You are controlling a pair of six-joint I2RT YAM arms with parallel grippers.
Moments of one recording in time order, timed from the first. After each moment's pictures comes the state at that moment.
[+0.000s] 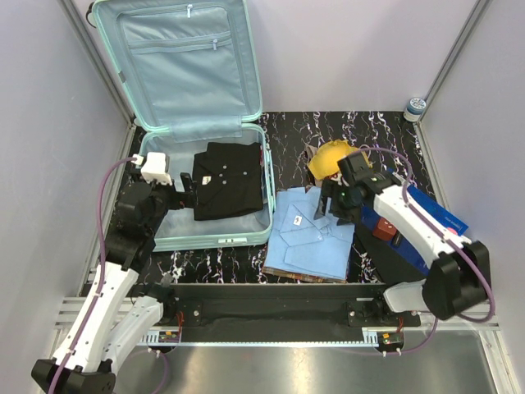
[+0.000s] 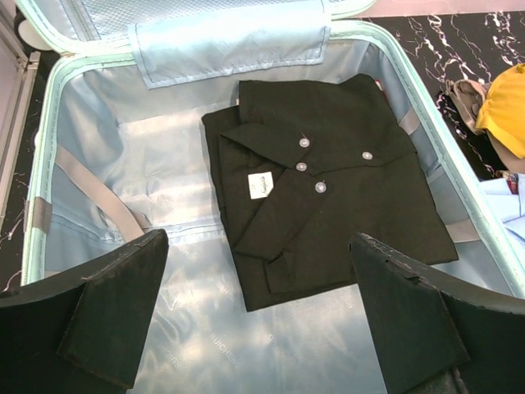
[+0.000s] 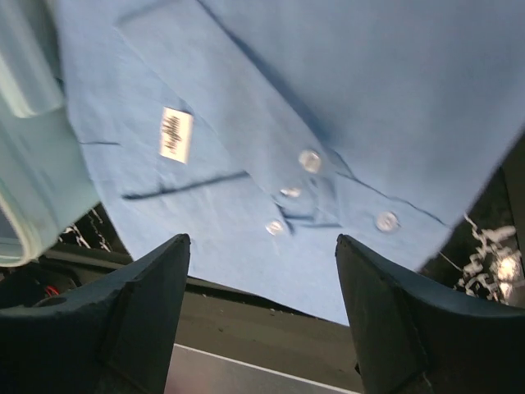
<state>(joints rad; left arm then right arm) -0.26 0.68 0.76 -0.32 -0.09 -0.09 0.41 1.41 1.13 -0.84 -0.14 0.57</state>
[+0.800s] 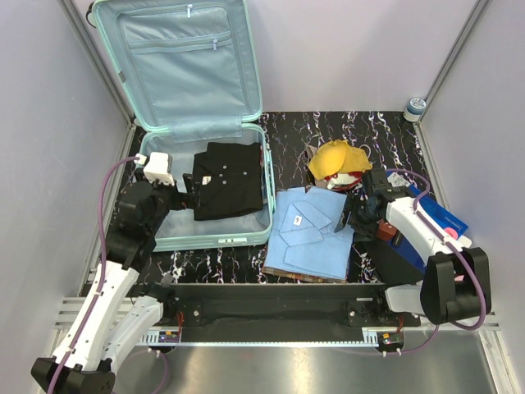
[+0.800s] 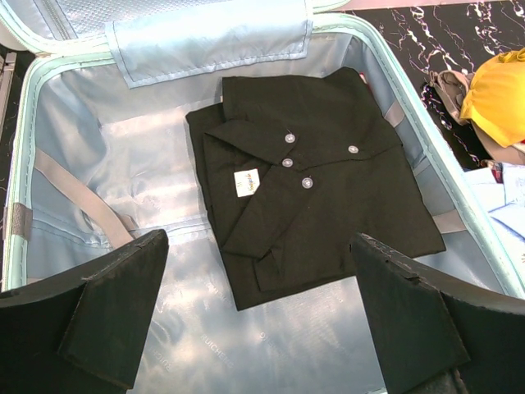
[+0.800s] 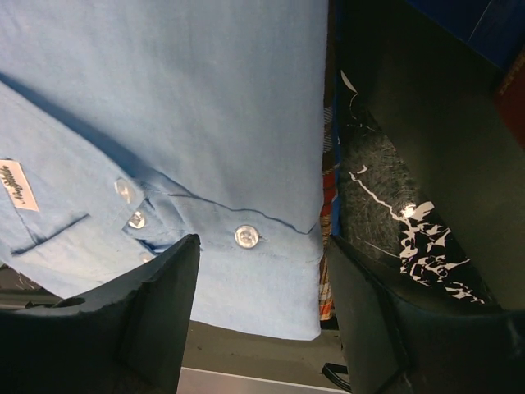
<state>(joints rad) -0.27 0.69 0.76 -0.32 -0.05 -0.09 0.18 1.30 0.85 -0.80 -0.15 0.56</state>
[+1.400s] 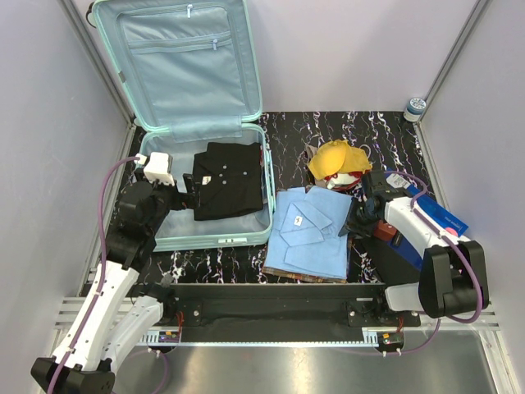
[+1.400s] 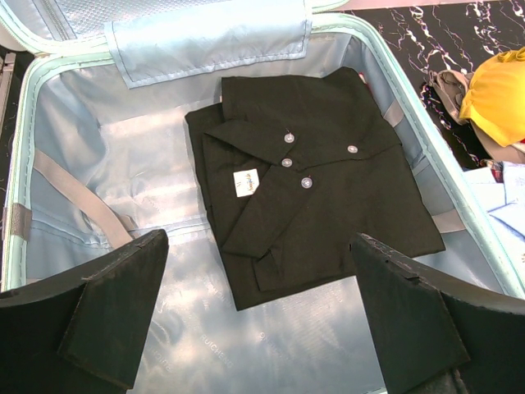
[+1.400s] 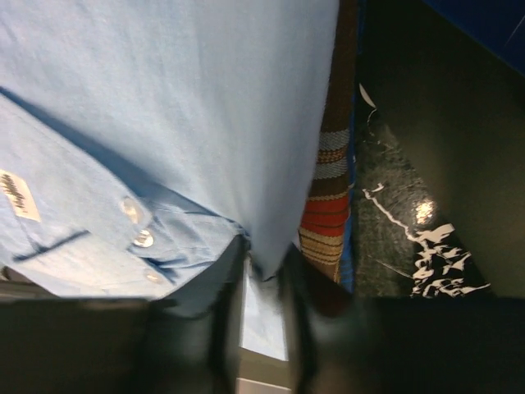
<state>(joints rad) -0.27 0.69 0.76 -0.32 -0.05 -0.09 0.16 1.35 0.81 -0.73 -0.20 0.55</state>
